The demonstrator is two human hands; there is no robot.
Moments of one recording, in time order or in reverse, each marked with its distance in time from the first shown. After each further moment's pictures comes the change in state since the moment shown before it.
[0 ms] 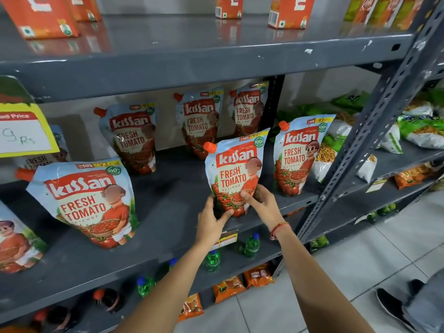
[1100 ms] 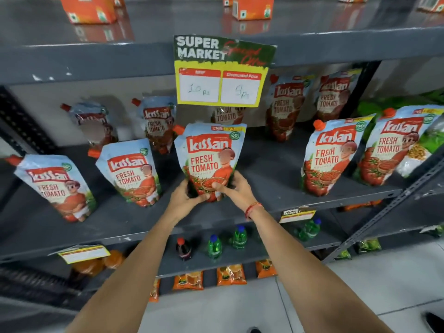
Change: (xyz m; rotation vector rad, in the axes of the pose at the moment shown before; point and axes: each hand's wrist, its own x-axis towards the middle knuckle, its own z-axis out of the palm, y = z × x) left_hand -0.052 -0.099 -0.266 -0.055 0.055 -0.101; right_hand -0.045 -0.040 0.267 -0.045 -0.291 0.039
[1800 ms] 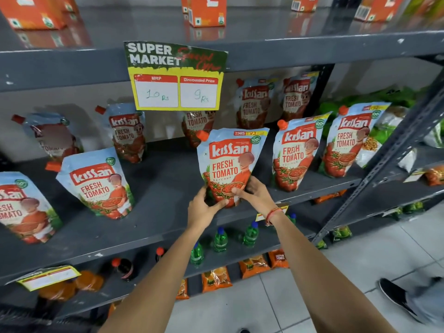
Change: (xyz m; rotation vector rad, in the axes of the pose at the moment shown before) left_hand -0.012 0.028 0.102 0.079 0.033 0.087; right_hand -0.037 0.015 -0.097 -0.028 0.114 0.034
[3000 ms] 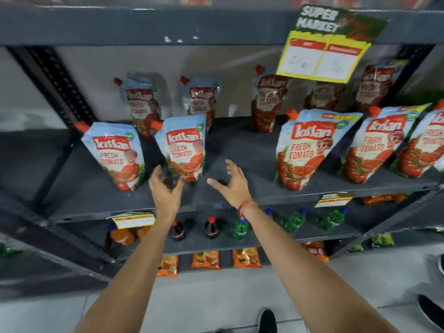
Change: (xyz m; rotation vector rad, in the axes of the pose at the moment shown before) left_hand -0.053 -0.092 -0.197 -0.125 0.544 -0.141; right_hand -0.026 -0.036 0.220 -0.254 -0.094 -0.096
